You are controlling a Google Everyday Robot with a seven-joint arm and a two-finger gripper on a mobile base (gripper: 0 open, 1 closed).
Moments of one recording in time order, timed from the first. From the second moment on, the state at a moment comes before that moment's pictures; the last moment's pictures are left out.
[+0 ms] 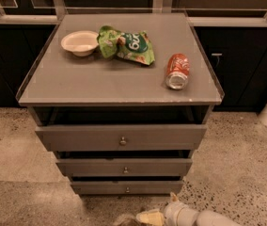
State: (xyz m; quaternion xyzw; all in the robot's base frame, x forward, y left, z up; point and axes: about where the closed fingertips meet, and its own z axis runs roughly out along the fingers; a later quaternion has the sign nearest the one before) arm 0.416 -0.109 0.380 -0.18 0.88 0.24 0.36
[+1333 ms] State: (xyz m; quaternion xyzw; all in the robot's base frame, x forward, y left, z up) arm 0.438 -0.155 0.308 -0.21 0.88 0.24 0.36
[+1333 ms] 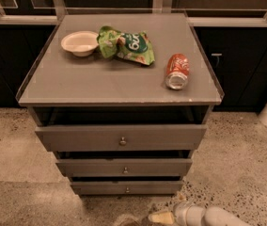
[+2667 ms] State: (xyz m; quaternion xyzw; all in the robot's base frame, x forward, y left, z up) arm 0.489 -0.182 0.260 -0.25 0.86 0.26 0.37
